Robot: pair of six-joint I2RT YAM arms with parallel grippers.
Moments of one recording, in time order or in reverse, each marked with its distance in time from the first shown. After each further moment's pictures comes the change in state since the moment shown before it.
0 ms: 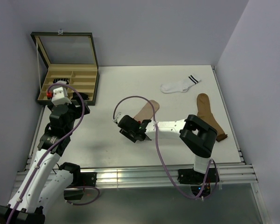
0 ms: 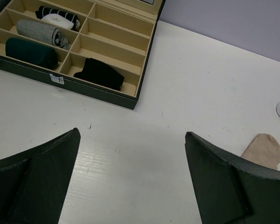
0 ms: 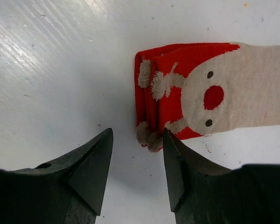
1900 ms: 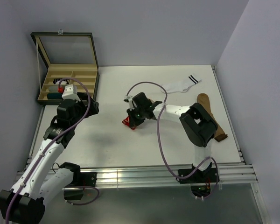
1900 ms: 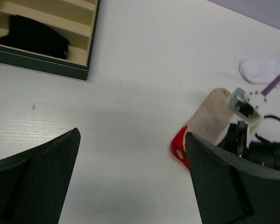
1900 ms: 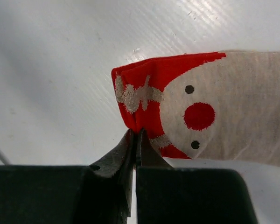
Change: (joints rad) left arm -0.005 0.134 0.015 0.013 0.209 -0.082; right arm -0.301 0.083 0.099 0.081 -0.601 0.169
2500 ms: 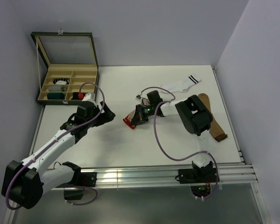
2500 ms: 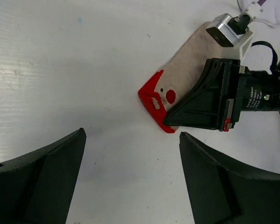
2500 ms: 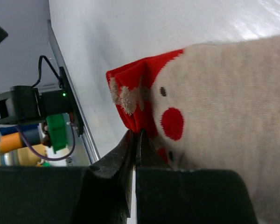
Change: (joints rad) left arm -0.161 0.214 -0.072 0.049 0.126 -0.258; right arm -0.257 0.177 -0.072 0.346 -0.616 0.364
